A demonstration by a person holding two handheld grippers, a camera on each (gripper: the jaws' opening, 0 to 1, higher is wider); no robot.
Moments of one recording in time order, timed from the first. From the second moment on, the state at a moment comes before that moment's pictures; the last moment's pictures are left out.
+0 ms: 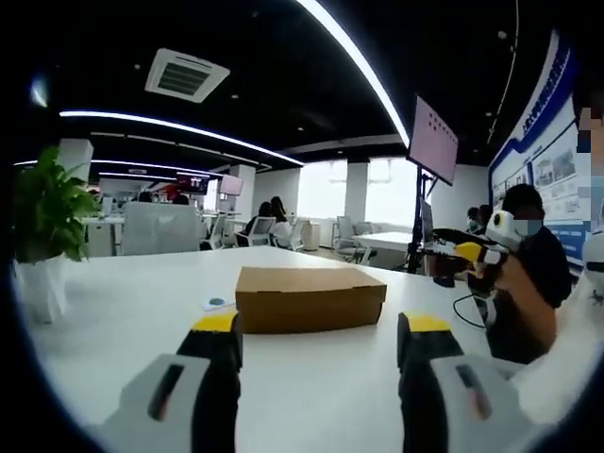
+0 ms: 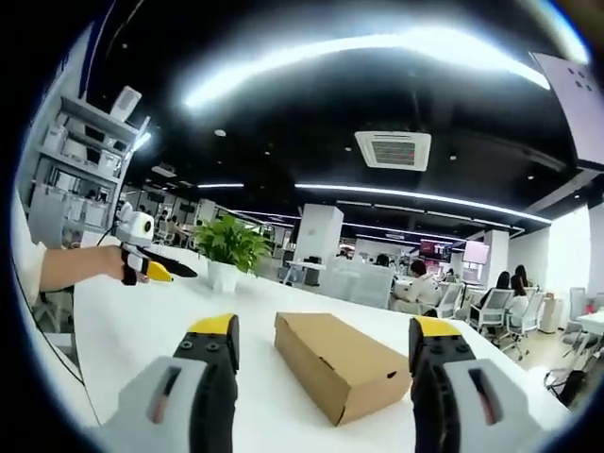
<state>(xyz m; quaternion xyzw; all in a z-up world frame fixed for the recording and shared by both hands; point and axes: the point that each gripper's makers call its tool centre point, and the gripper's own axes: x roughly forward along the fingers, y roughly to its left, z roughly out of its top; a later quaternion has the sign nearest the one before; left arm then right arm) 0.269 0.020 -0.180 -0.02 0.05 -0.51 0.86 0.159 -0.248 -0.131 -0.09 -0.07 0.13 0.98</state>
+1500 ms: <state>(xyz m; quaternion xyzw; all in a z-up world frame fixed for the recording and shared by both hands) 0.374 -0.021 -0.200 -0.02 0.05 -0.54 0.84 0.217 -0.275 -0.155 -0.07 -0.03 0.09 0.99</state>
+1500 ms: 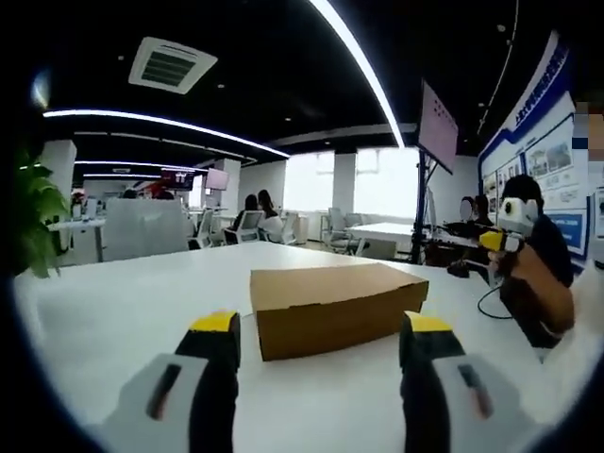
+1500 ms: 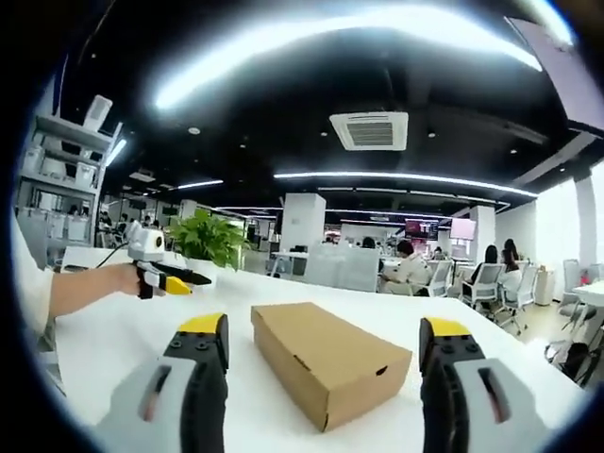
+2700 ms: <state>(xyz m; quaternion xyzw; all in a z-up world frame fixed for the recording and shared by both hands) 0.448 -0.046 -0.238 0.06 0.10 -0.54 0.83 0.263 -0.307 -0.201 -0.02 0.00 0.07 1.00</state>
